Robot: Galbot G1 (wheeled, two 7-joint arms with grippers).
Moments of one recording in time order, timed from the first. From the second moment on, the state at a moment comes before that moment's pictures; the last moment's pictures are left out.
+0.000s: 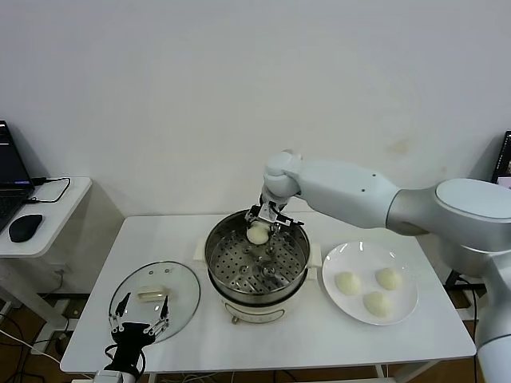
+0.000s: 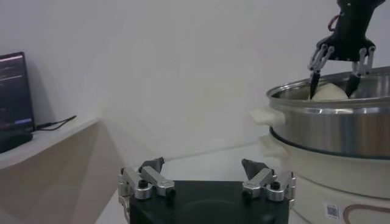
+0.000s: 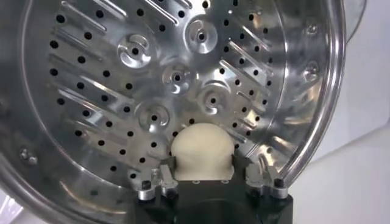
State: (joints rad) left arm 1.73 -1.23 -0.56 -2.06 -0.11 -0.05 -0.16; right arm 0.49 1.28 -1.28 1.08 -0.18 0.38 -0.95
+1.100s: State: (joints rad) left arm 1.73 -1.19 -0.56 -2.09 -0.11 -0.04 -0.16; right arm 0.44 0.51 -1.18 1.61 0.08 -0.24 -1.04
